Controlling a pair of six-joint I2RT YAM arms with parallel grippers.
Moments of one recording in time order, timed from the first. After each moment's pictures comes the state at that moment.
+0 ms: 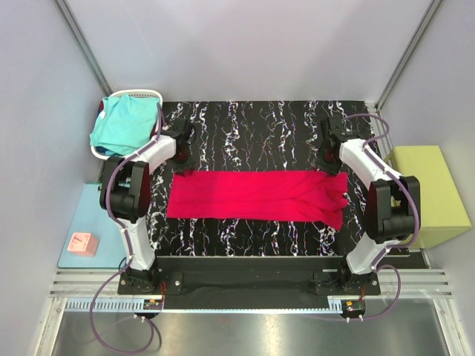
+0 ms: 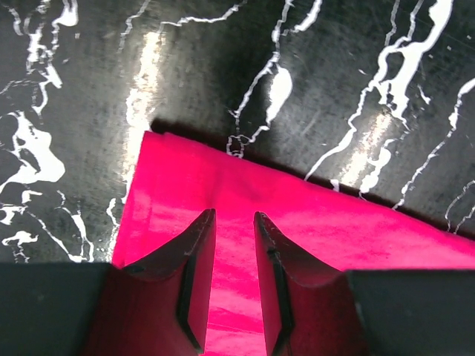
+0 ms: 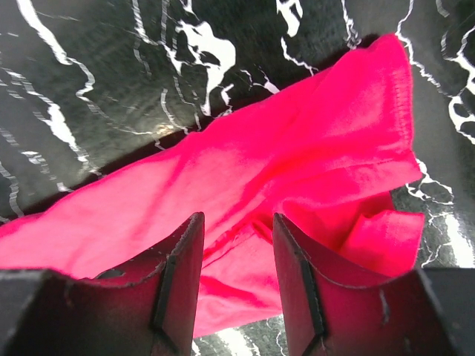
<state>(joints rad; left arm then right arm) -0.22 1.94 1.40 -0.71 -0.15 -0.56 0.15 1.69 1.29 -0.75 0.19 0.60</state>
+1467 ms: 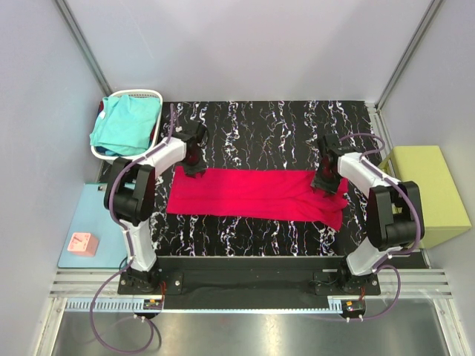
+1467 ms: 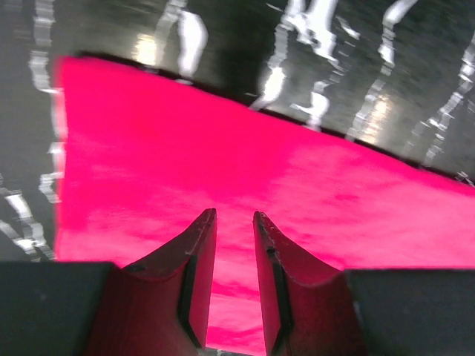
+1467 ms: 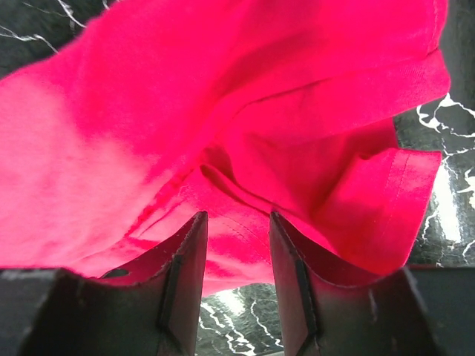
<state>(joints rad) -0.32 1.92 1.40 -0.72 -0.14 -0.58 0.17 1.63 1.09 -0.76 0.15 0.64</state>
